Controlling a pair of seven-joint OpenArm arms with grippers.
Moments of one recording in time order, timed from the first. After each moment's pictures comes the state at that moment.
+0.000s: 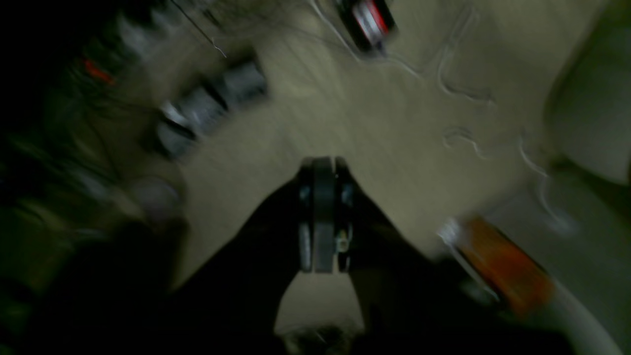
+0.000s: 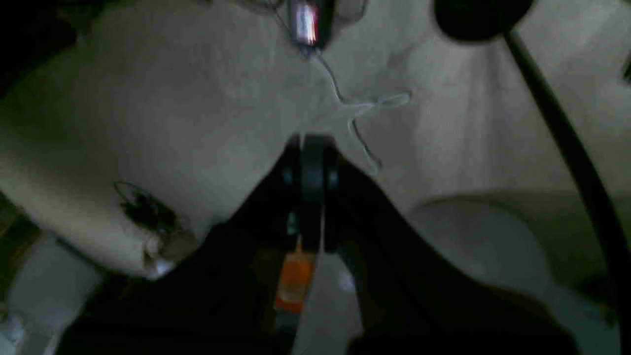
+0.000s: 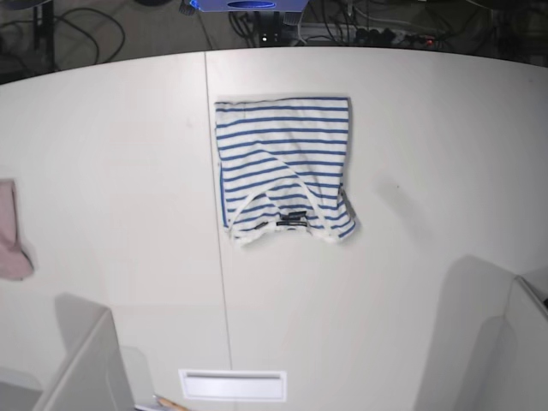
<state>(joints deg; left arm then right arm) 56.7 -18.9 -8.1 80.3 9.6 -39.3 20.6 -58.6 23.2 -9.6 97.2 27.9 1.7 -43.0</state>
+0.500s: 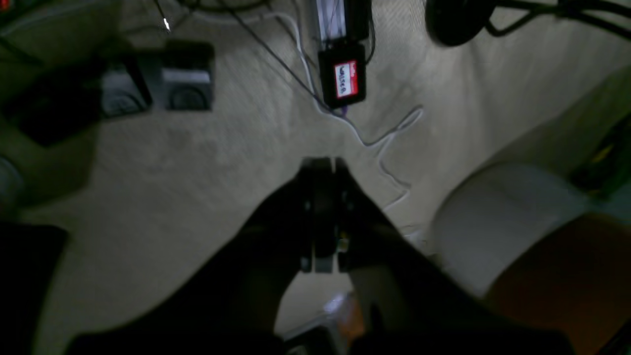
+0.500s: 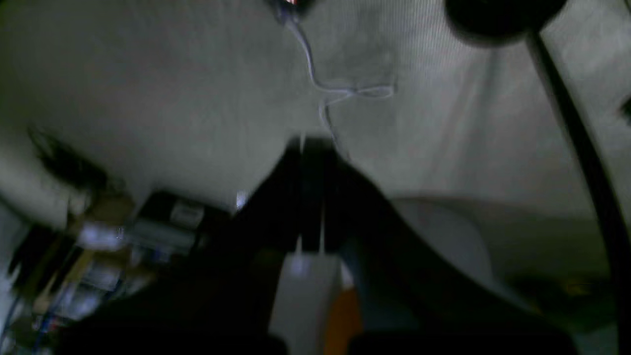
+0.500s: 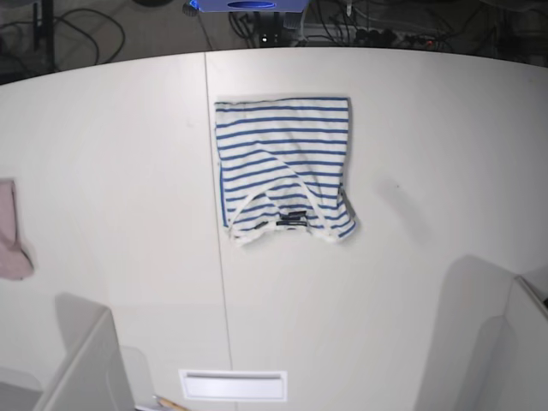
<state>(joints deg) 23.8 -16.8 -7.6 16.6 10.0 -39.0 -7.8 -28.2 15.8 -40.5 40.6 28.3 2.0 -19.9</state>
